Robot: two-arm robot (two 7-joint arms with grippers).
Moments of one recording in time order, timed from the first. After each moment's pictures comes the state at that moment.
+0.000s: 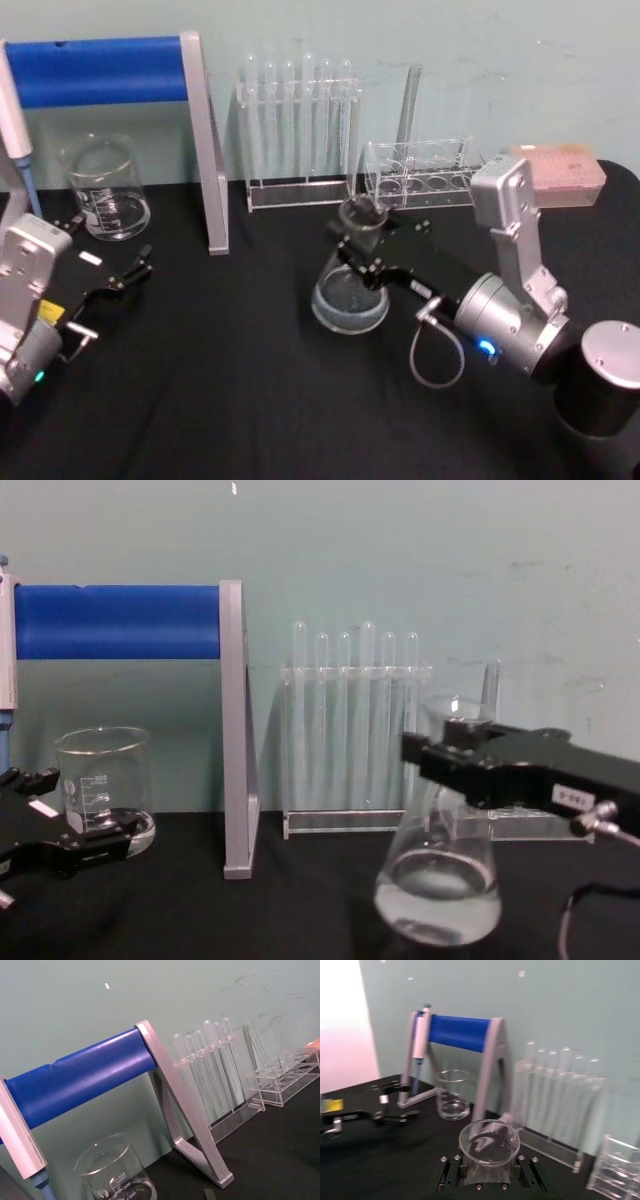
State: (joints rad) left arm -0.20 0.60 0.45 -1.41 -0.25 -0.12 0.03; right arm 0.17 0.36 -0.38 -1.61 0.35 0.04 0.36
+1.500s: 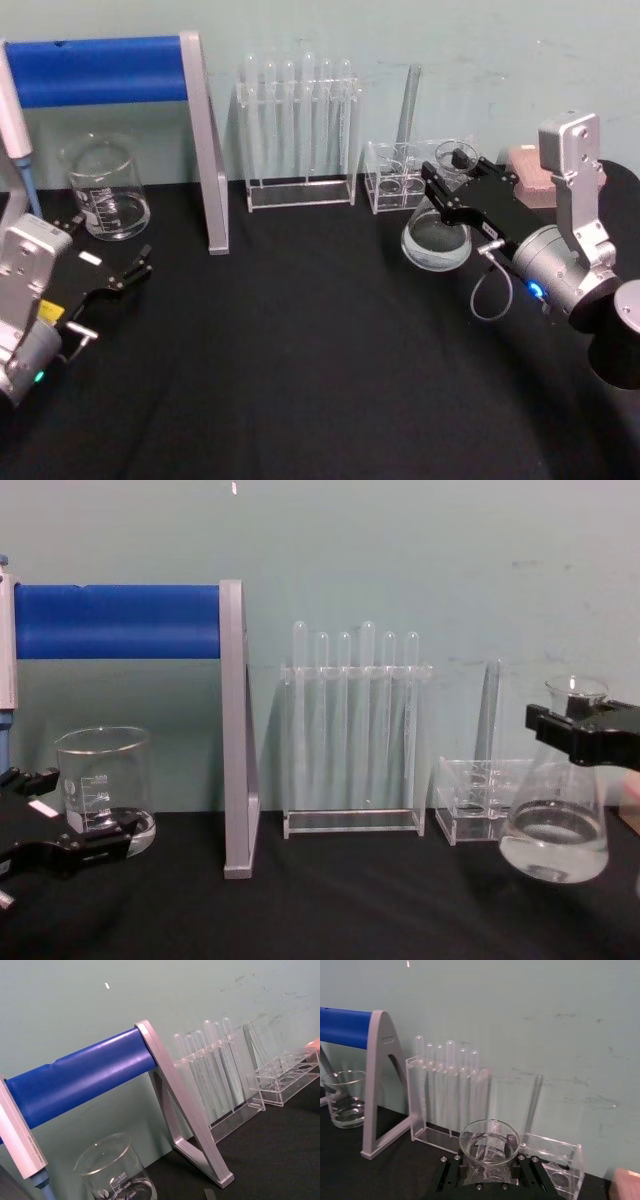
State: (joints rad) left arm -0.20 0.60 0.45 -1.41 -0.25 -0.12 0.03; right arm 0.26 0.29 -0.21 -1.42 0.25 0.01 0.27
